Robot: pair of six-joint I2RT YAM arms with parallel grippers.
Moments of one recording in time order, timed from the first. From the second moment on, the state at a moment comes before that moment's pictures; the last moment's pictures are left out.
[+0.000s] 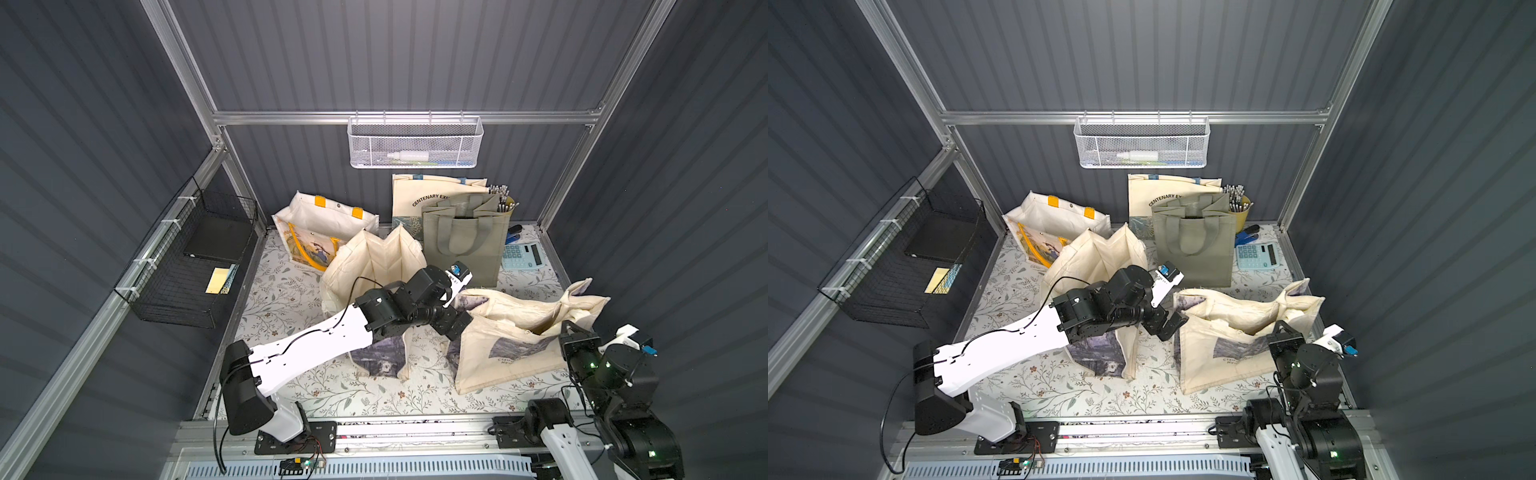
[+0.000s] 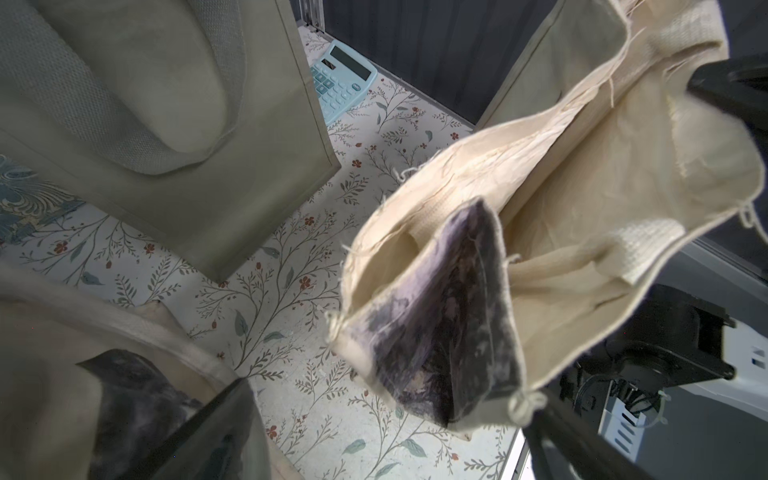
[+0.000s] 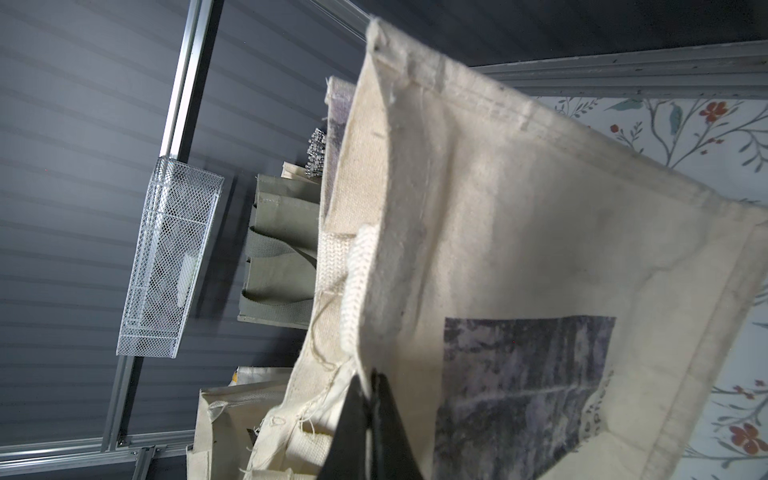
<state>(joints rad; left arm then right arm) -1.08 1.54 1.48 -0.58 -0.04 -0.19 0.10 0.24 0.85 -0.93 0.20 1.16</state>
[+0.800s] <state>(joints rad) -1.03 1.61 1.50 -0.53 0.20 -0.19 0.10 0.15 0.79 -0.92 0.20 1.18</state>
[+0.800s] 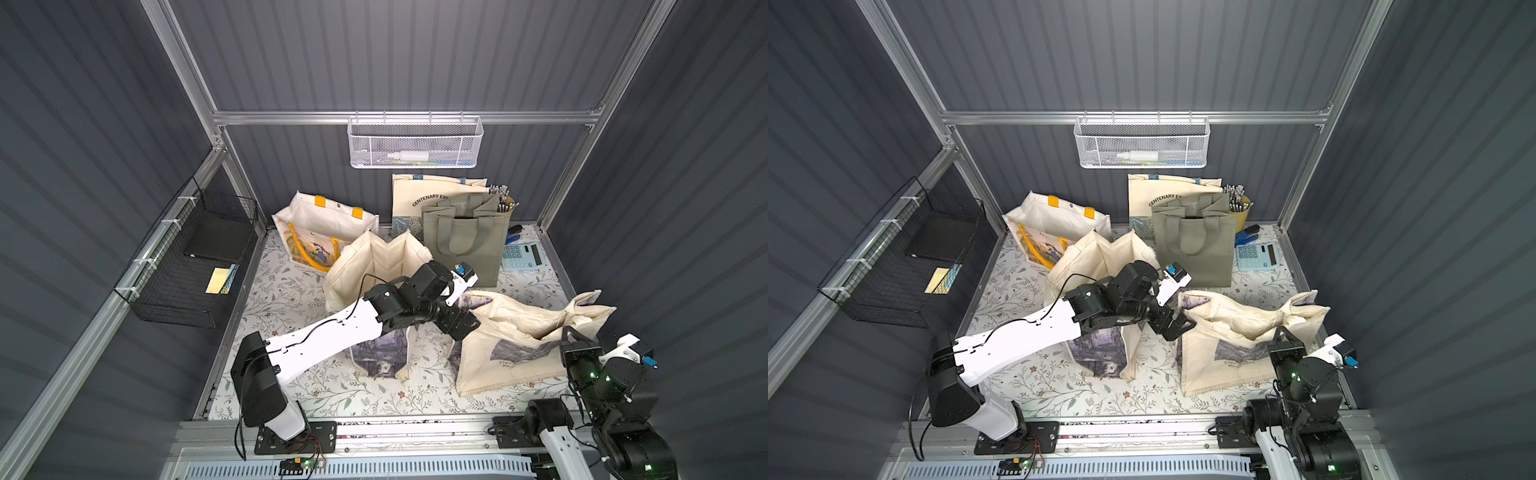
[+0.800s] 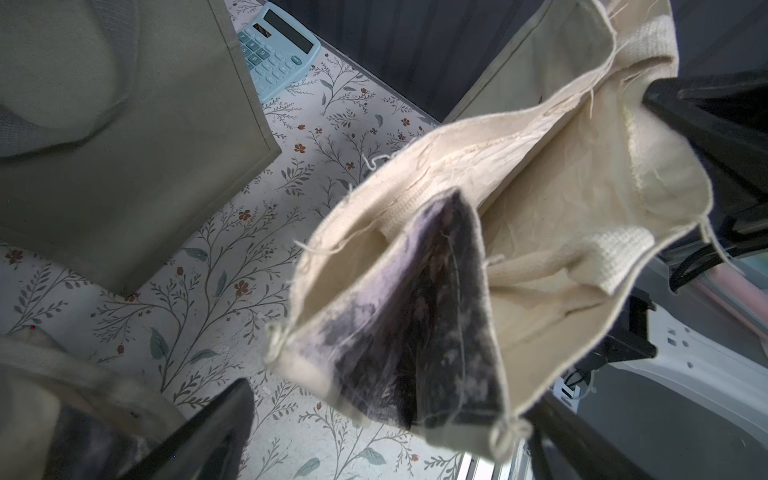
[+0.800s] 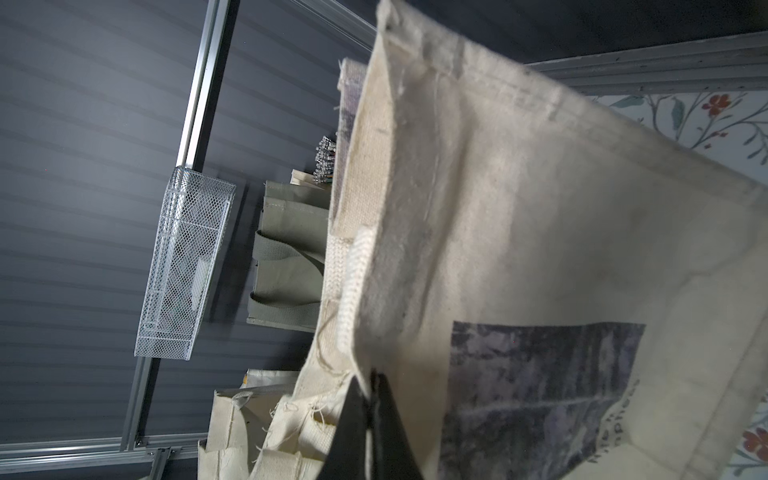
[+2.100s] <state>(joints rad) -0.96 1.78 1.72 -0.69 0.48 -0.01 0.10 0.14 0.76 -0.88 0.17 1.18</state>
